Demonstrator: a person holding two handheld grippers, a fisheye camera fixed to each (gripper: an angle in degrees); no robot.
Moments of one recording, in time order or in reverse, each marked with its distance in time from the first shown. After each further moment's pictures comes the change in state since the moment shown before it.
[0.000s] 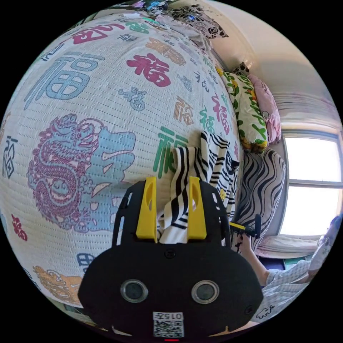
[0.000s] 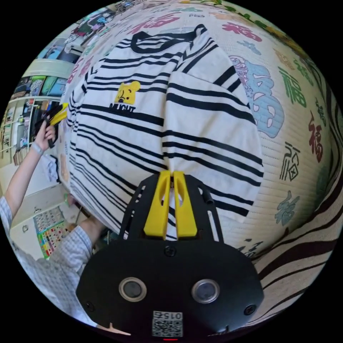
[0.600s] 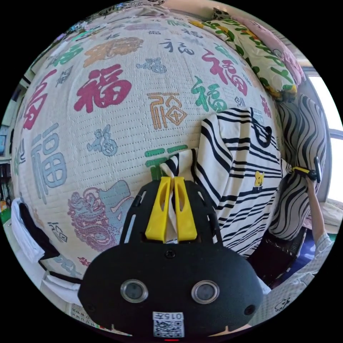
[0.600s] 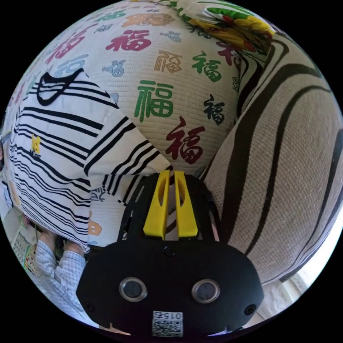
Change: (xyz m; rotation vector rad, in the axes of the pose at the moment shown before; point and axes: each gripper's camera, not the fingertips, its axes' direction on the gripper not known) left arm 0.099 -0.058 0.052 -0.228 -0.456 0.323; right arm 0.097 -0.053 -0.105 -0.122 0.548 0.150
